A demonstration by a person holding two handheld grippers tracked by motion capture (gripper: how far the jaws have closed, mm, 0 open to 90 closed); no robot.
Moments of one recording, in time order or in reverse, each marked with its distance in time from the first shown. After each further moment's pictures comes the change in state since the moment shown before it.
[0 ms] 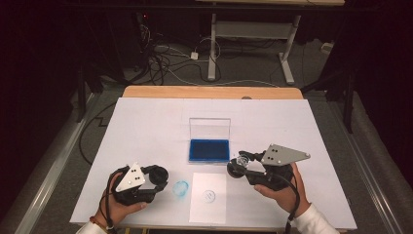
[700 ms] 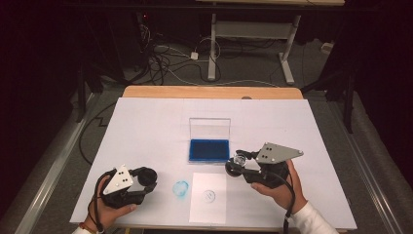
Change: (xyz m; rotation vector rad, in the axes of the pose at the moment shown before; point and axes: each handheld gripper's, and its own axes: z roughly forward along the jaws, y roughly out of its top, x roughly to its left) left arm 0.008 -0.019 -0.014 0.014 0.044 -0.045; right arm -0.001 0.003 0.011 0.033 0.003 -0.033
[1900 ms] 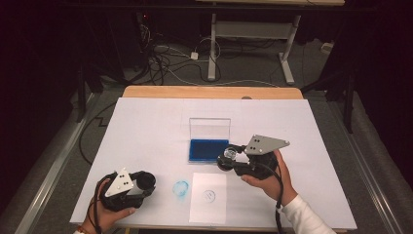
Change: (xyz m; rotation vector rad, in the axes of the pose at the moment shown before) left arm -0.004 -0.009 0.001 0.055 0.004 0.004; right arm -0.006 0.015 0.026 0.007 0.027 -0.006
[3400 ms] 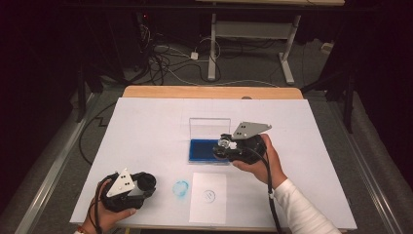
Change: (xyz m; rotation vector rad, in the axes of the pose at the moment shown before) left arm -0.002 0.001 0.002 0.019 -0.005 0.001; right arm -0.023 0.015 0.034 0.094 -0.031 -0.021
